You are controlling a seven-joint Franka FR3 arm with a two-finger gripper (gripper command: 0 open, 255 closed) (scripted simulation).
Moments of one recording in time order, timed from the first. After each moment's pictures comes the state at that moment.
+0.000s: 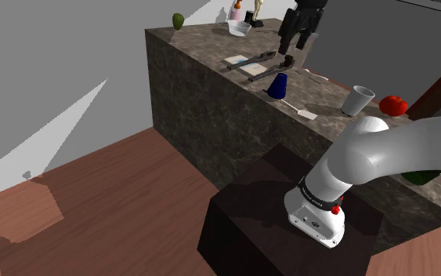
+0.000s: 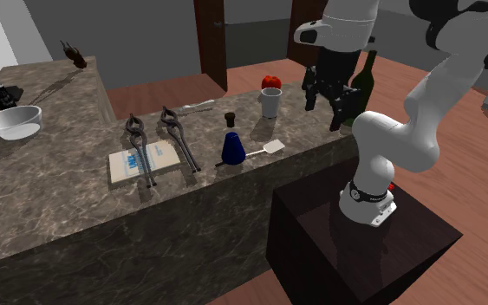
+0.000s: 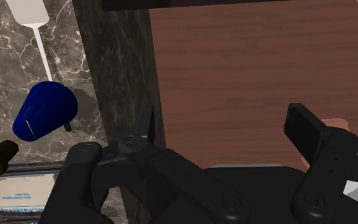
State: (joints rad) arm 0.02 -0.80 -0.03 -2.26 -0.06 1.46 0.04
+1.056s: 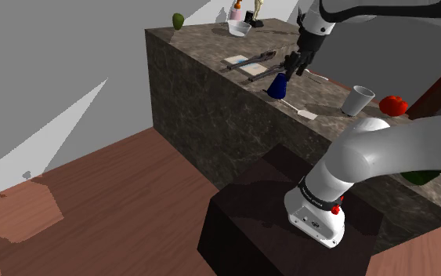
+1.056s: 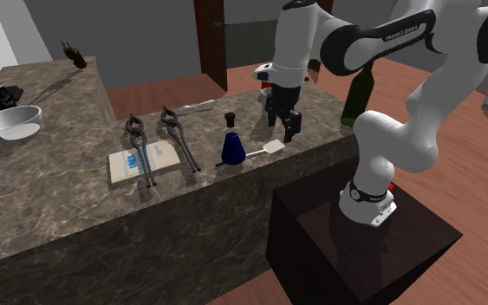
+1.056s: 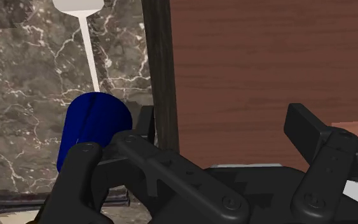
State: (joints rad) arm -0.06 -0.77 -0.33 -2.53 -0.24 1.82 -0.23
